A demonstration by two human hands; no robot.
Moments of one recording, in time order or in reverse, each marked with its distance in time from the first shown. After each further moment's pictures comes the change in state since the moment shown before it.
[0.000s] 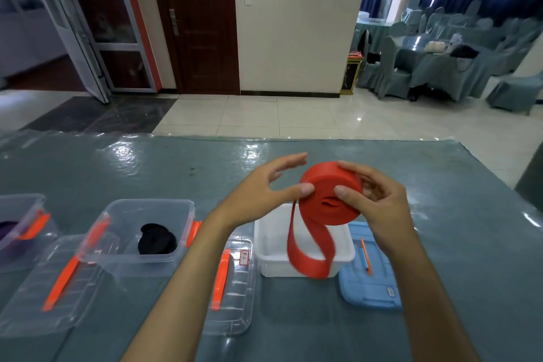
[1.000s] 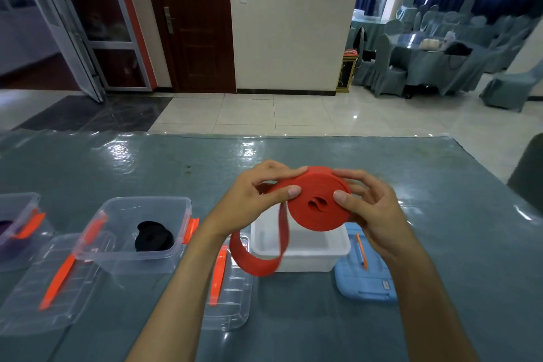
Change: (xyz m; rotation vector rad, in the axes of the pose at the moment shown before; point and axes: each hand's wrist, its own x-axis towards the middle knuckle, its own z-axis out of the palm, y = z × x) left_hand -0.021 0.004 0.008 -0.188 0.101 0.114; right_hand -0.014 0.005 -0.007 0.155 -0.072 0.253
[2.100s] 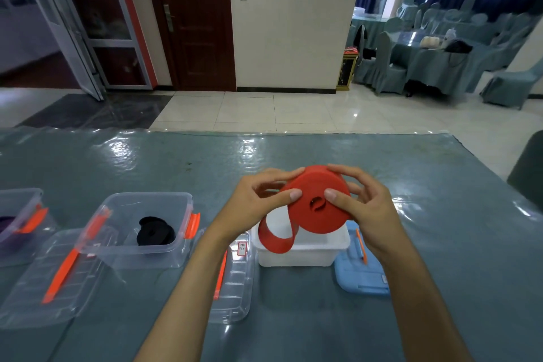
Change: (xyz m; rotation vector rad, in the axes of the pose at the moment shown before) left_hand -0.016 -0.009 0.013 -0.142 0.067 -0.093; right_hand -0.010 0.007 0.009 -0.092 0.025 -0.045
